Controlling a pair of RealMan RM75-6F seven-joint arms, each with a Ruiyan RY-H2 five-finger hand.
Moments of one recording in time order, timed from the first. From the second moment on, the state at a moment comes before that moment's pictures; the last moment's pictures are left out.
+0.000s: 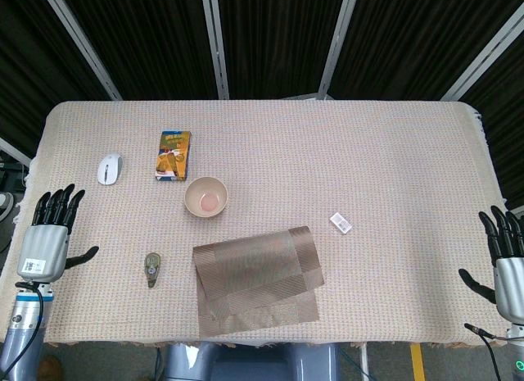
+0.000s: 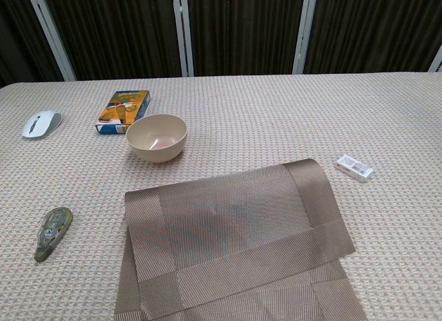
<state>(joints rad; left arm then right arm) -0.27 -1.29 -0.05 -1.64 1.39 1.52 0.27 0.04 -1.10 0.12 -1.60 -1.57 1.66 -0.10</state>
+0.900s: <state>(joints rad) -0.65 -1.61 -0.15 -1.12 1.37 0.97 0.12 0.06 -1.11 0.12 -1.59 -1.53 1.58 -0.10</state>
